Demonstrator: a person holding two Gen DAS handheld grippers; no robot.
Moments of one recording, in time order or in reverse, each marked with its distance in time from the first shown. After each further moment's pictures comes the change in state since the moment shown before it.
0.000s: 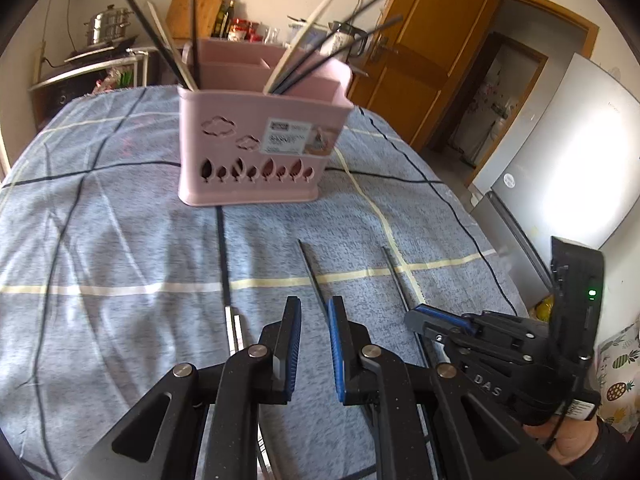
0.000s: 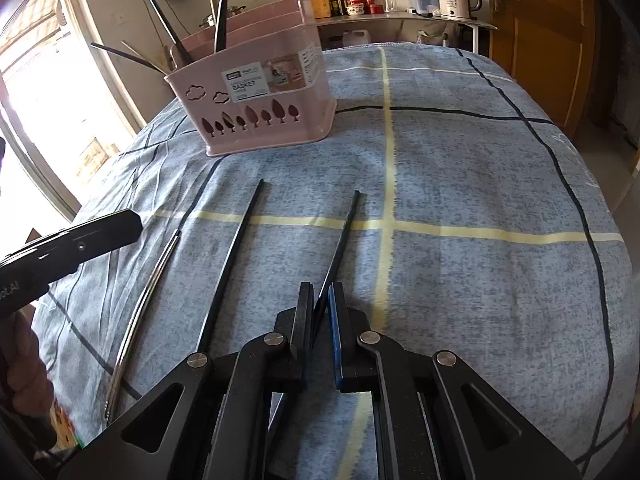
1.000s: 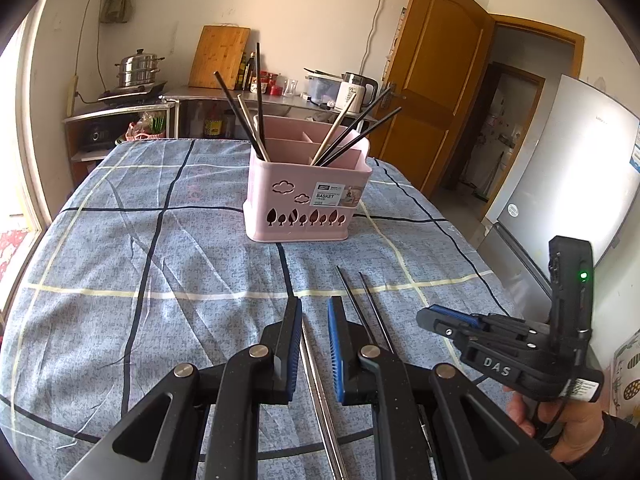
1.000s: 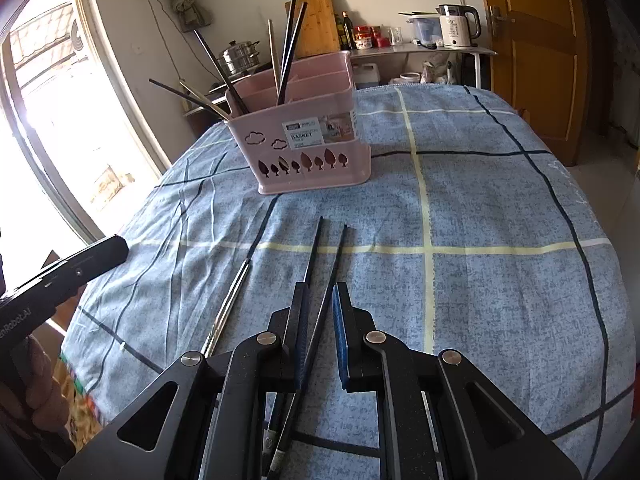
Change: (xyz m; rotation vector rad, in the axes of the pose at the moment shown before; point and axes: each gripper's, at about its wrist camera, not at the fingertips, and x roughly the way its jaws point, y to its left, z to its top) left arm -0.101 0.017 -0.027 0.018 -0.191 0.083; right arm -0.035 0.046 -0.004 0.018 -0.110 0.051
